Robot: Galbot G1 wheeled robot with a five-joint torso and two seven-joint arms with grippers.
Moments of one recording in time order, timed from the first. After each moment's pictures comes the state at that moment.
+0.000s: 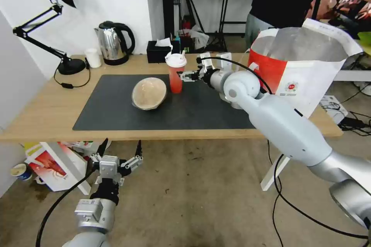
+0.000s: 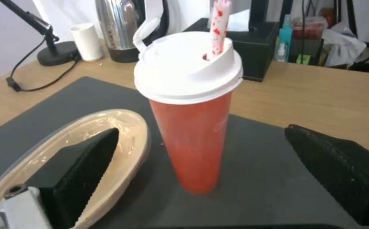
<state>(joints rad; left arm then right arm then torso) 1.80 -1.50 -0.55 -2.30 0.00 0.00 0.00 -0.22 1.10 -0.29 1.55 1.04 -0.59 0.23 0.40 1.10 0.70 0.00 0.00</state>
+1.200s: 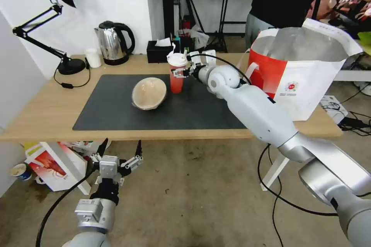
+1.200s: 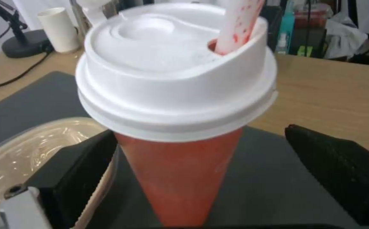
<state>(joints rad) 1.80 -1.50 -0.55 -2.30 0.00 0.00 0.00 -0.13 1.27 -0.31 1.22 0.92 -0.54 0.11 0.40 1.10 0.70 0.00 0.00</state>
